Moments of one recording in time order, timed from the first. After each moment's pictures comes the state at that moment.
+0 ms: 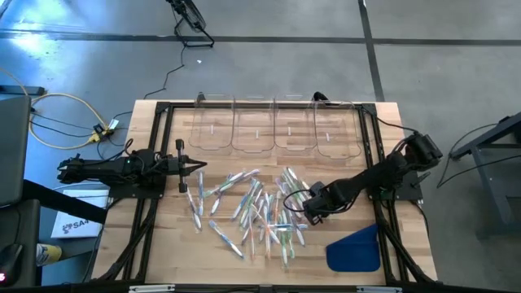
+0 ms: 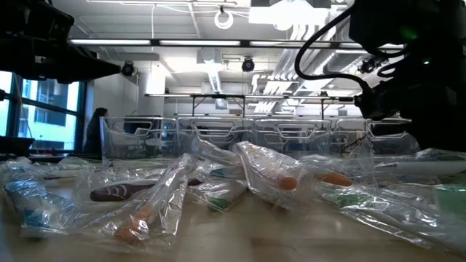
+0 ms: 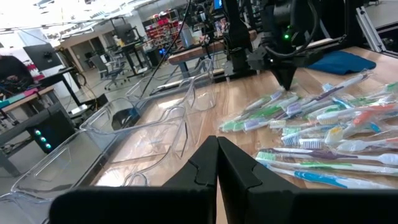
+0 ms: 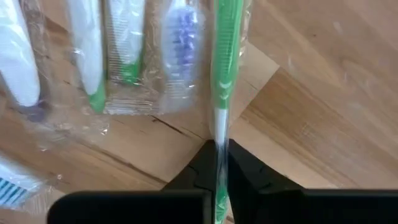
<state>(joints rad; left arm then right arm) -0.01 0.03 0.05 -0.05 -0.16 0.31 0.39 1.65 0.83 -0.70 -0.03 1.37</state>
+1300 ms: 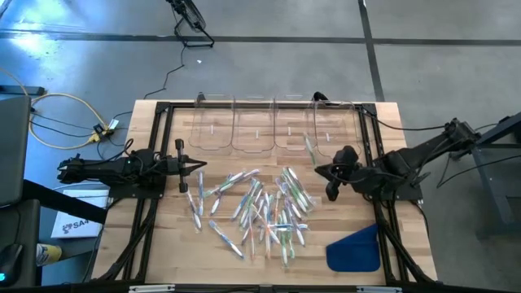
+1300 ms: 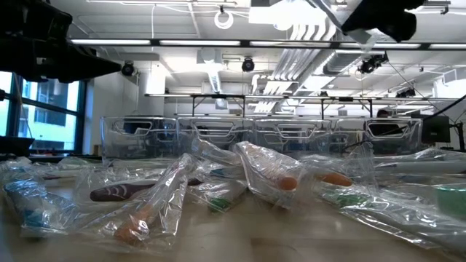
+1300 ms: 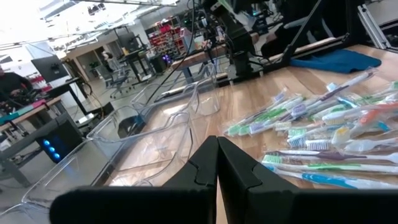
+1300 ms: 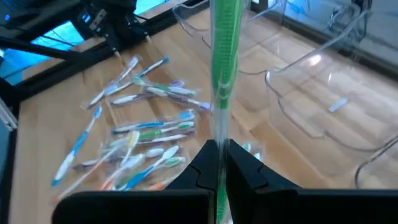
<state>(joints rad) -0.01 0.03 0.04 0.01 -0.17 0.37 0.43 0.95 0.83 -0.56 0.66 0.76</state>
